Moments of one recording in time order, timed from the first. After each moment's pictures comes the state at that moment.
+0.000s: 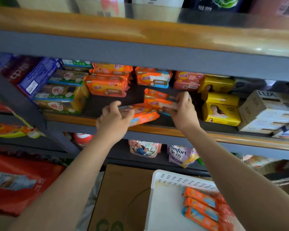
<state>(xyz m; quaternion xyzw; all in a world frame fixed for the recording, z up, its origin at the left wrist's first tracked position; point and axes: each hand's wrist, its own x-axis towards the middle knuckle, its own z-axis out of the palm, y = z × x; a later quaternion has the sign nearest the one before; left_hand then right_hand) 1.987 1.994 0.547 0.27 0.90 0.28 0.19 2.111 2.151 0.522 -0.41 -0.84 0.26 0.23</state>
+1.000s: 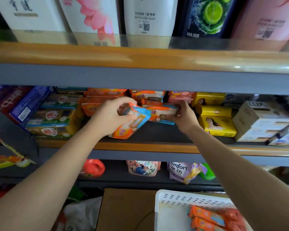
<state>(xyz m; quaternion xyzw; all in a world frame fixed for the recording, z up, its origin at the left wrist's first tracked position) 1.932 2.024 0.574 0.53 0.74 0.39 0.13 2.099 2.183 0.532 -0.43 -0.77 0.40 0.25</state>
